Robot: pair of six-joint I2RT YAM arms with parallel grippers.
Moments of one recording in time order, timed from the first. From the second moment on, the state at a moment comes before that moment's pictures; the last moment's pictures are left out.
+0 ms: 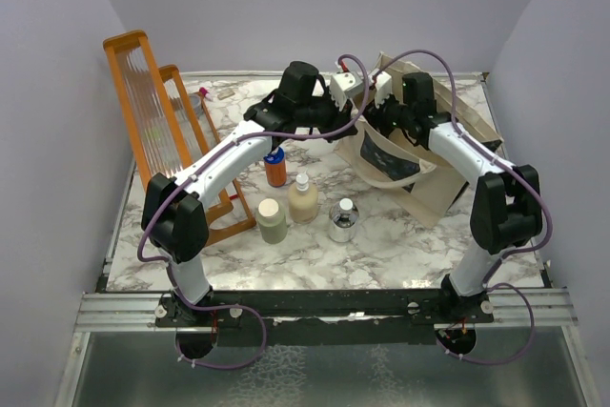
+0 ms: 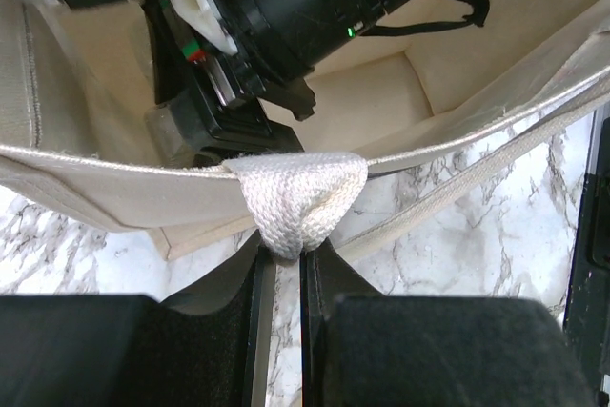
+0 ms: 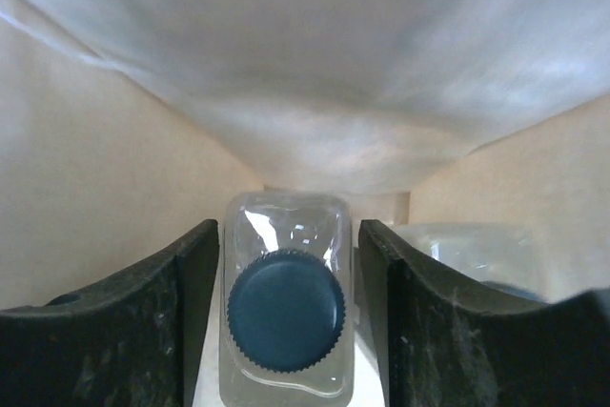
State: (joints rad) left arm -0.63 1.77 1.64 -0.33 0.59 0.13; right arm 0.26 1.74 1.31 -0.18 -0.45 -0.38
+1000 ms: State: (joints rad) left arm -0.63 1.77 1.64 -0.32 0.57 0.12; right arm 0.27 1.48 1.35 -0.20 -0.33 -0.37
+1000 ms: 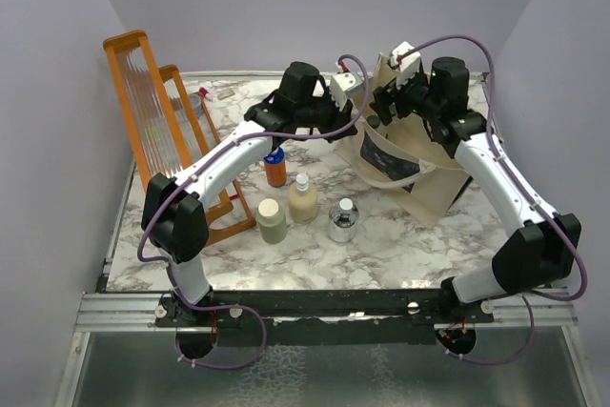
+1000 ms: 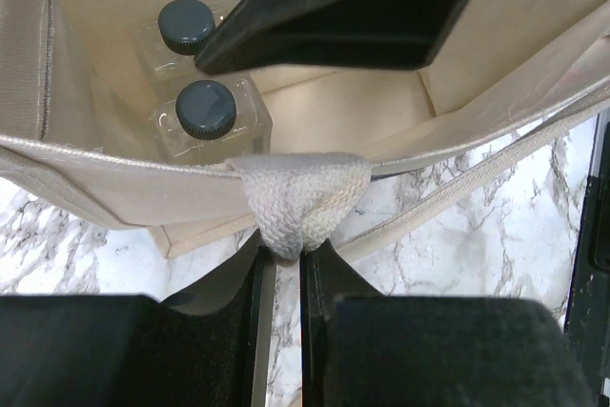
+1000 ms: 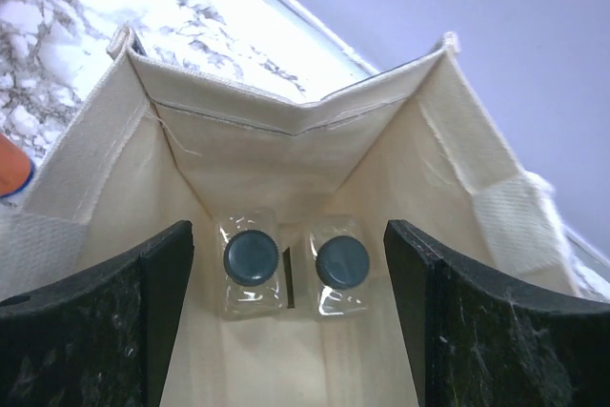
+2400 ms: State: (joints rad) left arm -0.47 1.57 1.94 -0.63 0.11 0.36; right arm 0.51 1.33 1.57 -0.77 -0.85 -0.67
